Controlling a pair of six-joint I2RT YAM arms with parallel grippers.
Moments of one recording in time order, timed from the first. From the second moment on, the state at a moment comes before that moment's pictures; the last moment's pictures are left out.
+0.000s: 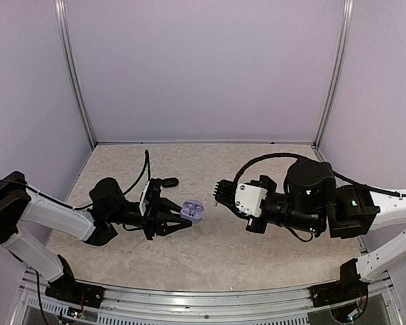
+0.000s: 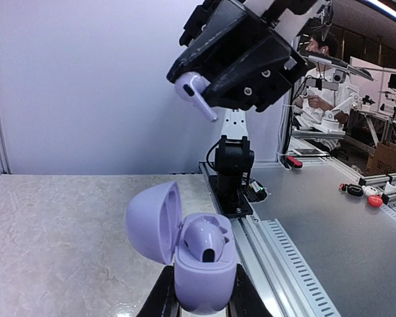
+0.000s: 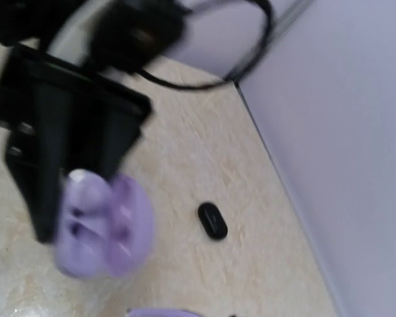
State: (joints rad) left arm -0.84 1.48 0.47 1.15 0.85 -0.13; right arm 1.36 1.14 0.99 -0.14 0.37 -0.55
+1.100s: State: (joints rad) left arm -0.88 1.52 0.50 1.18 0.86 -0.21; right arm 1.50 1.30 1.03 0.00 0.61 -0.84
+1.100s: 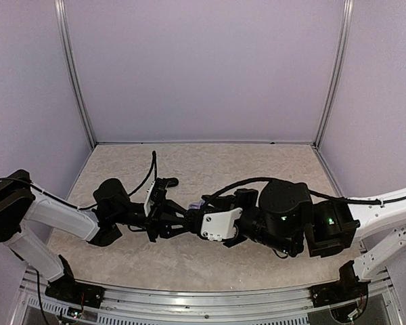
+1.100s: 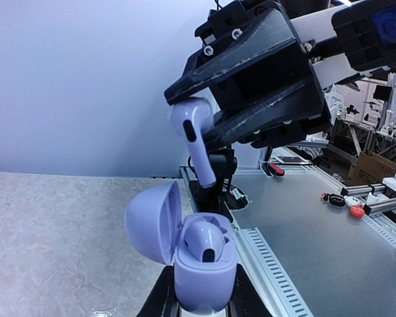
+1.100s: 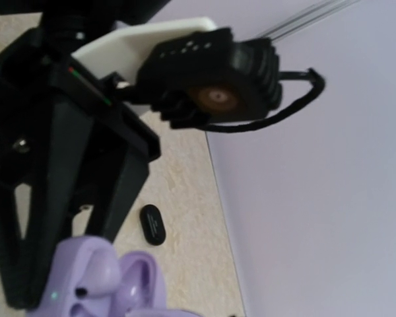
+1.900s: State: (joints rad) left arm -0.88 1.54 0.52 1.23 0.83 -0.28; right arm 1.50 1.33 1.02 0.04 0.64 -0.84
